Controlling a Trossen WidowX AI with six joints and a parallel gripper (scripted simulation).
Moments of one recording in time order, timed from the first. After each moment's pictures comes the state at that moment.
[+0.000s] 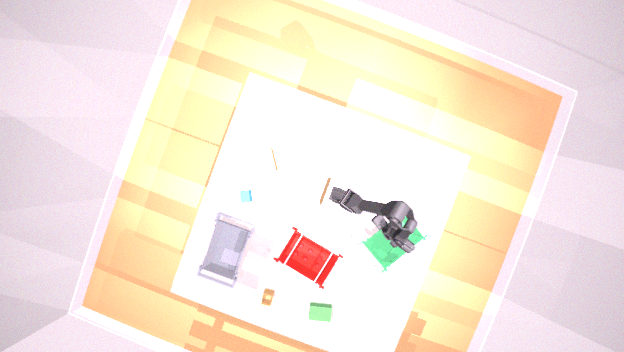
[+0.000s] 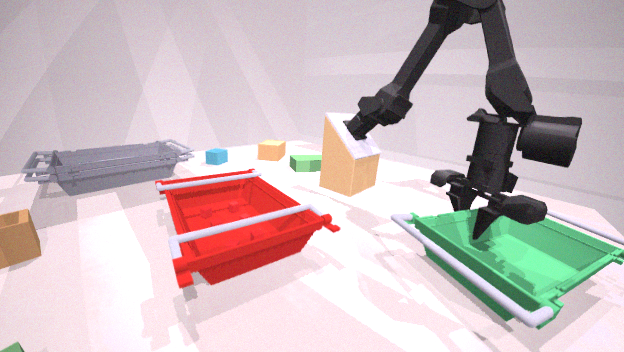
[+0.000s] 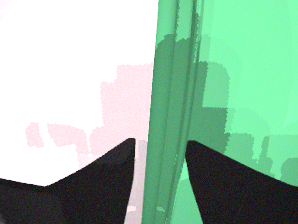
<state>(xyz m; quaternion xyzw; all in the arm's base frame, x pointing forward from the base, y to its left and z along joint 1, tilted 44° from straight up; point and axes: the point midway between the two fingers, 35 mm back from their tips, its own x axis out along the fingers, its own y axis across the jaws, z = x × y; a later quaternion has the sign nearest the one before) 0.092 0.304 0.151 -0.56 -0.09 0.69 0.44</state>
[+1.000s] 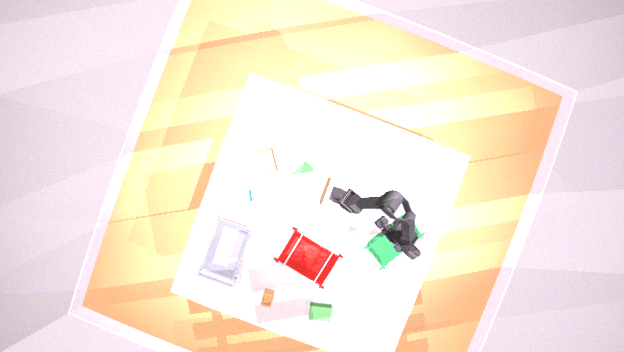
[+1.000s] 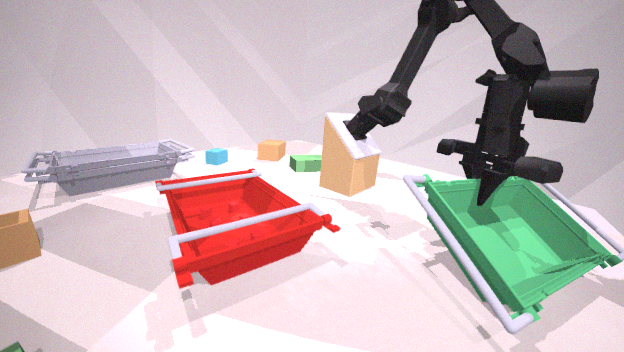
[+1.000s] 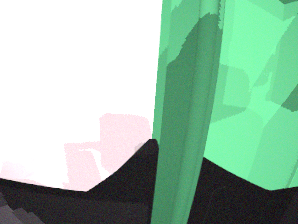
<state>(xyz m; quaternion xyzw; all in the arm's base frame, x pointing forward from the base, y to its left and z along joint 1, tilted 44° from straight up) 0.092 0.259 0.196 -0.56 -0.09 0.69 0.44</state>
